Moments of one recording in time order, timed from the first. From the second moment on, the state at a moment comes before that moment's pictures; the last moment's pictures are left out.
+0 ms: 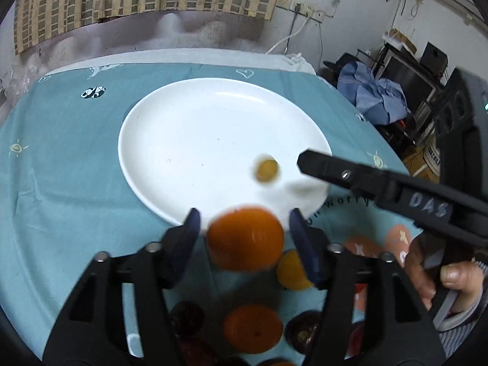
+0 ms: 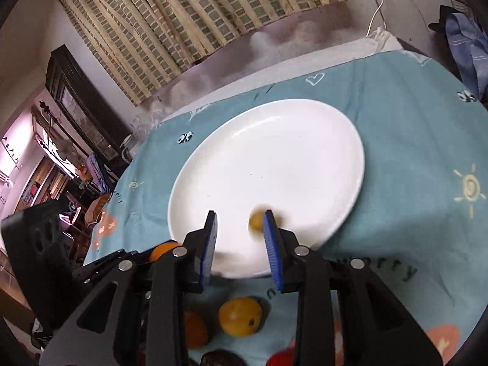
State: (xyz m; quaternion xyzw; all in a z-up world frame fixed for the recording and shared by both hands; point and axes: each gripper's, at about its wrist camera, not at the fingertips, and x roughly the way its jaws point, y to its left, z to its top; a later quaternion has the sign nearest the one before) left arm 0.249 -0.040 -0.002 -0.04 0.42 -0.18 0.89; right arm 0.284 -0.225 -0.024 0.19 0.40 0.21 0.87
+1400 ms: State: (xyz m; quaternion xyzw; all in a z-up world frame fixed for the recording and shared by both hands) left arm 0.137 0.091 -0.039 -0.04 0.40 0.02 0.91; right arm 0.115 -0.249 -0.038 0.15 0.36 0.24 0.89
